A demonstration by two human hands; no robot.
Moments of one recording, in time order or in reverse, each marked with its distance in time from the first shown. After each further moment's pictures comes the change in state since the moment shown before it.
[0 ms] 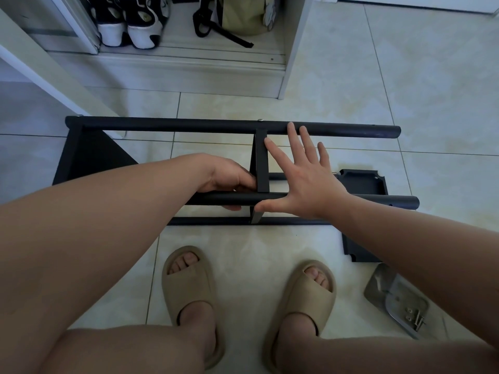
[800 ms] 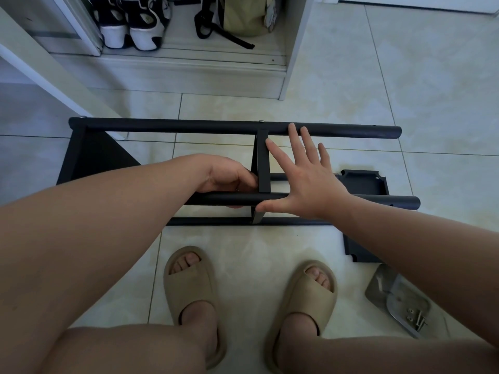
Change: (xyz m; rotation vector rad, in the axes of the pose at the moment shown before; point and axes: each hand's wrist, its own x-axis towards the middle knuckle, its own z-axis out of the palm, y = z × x) left_hand -0.006 -0.001 -0.004 -0.043 -0.129 0.043; right_hand -0.001 0.000 0.000 0.014 -0.002 0.000
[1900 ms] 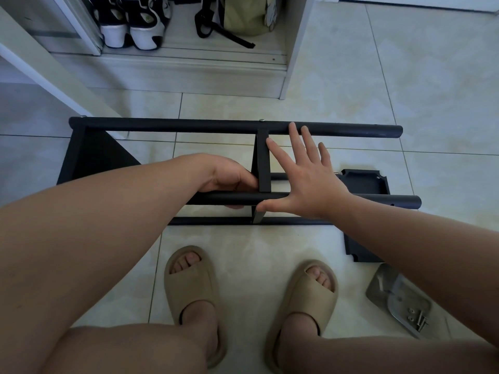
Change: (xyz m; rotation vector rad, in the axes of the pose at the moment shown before) left_hand 0.004 0.001 0.001 0.033 0.018 -0.027; right_hand 0.000 0.001 0.002 -0.001 0.025 -0.007
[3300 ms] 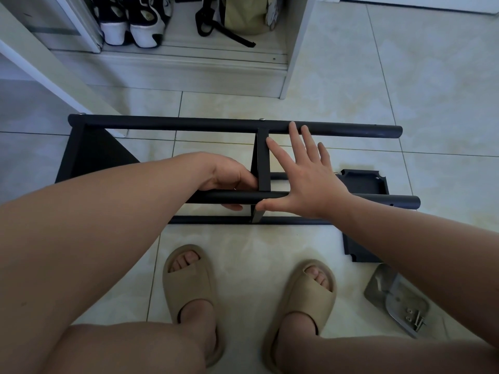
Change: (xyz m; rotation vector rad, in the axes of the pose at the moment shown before) left_hand 0.002 -0.001 -0.002 -0.015 0.024 -0.045; right_hand -0.001 -0.001 -0.004 0.004 -0.018 0.001
